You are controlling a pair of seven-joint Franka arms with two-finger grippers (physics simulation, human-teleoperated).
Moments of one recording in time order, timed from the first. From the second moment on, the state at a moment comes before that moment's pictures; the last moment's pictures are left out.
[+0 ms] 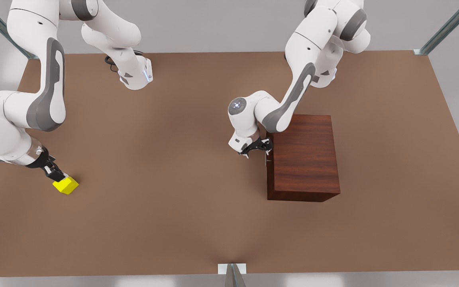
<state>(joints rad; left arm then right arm) -0.76 0.51 0.00 -1.71 0.45 2.12 -1.03 -0.05 0.24 -0.07 -1.59 0.01 1.86 0.68</state>
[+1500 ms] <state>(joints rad) -0.70 0.39 -0.06 -1.39 0.34 1.79 -1.06 -0.07 0.35 -0.07 -1.53 0.00 1.87 0.74</state>
